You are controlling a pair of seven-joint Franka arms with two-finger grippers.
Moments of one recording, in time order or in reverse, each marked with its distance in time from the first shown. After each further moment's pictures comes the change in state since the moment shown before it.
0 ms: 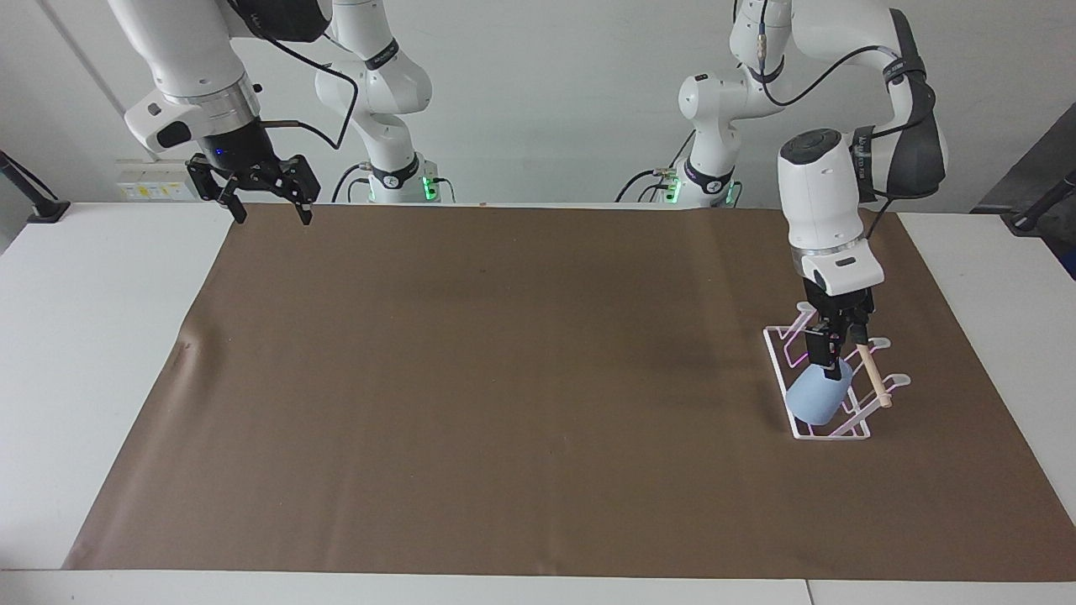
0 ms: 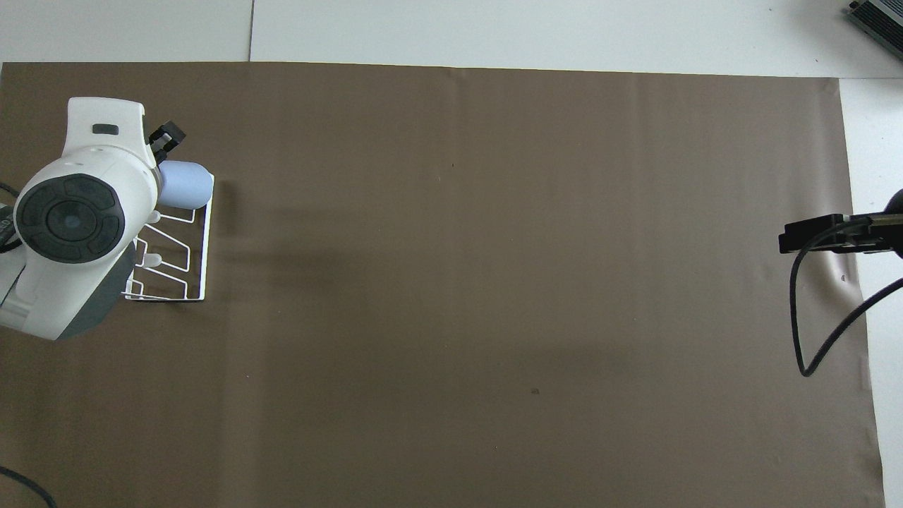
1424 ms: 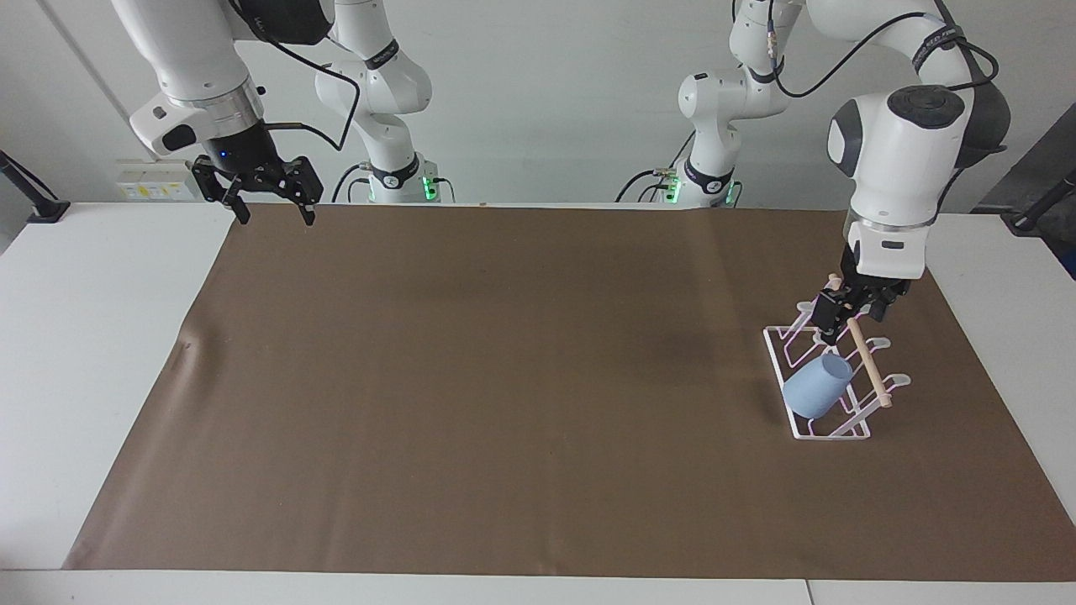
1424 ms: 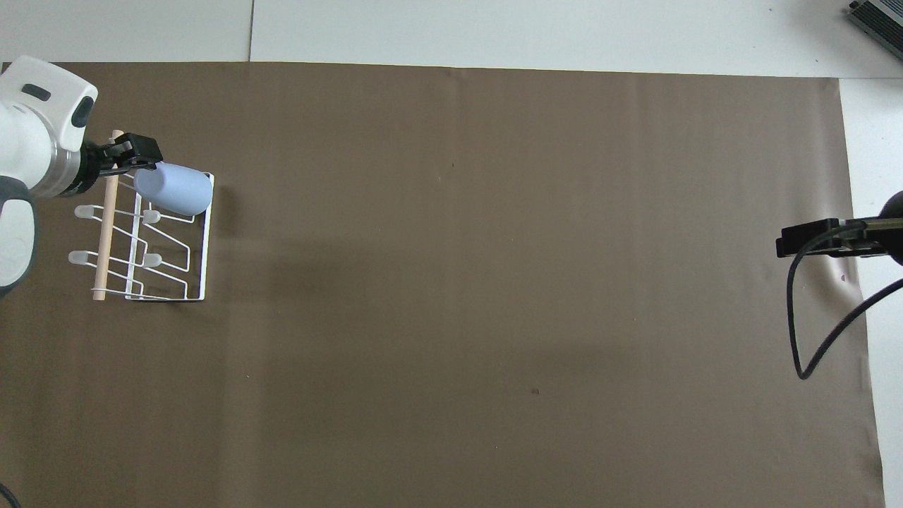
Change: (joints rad) left arm -0.064 -0.004 0.142 0.202 -0.481 -0.337 0.863; right arm -0.001 -0.007 0.000 -0.017 0.000 0.003 0.000
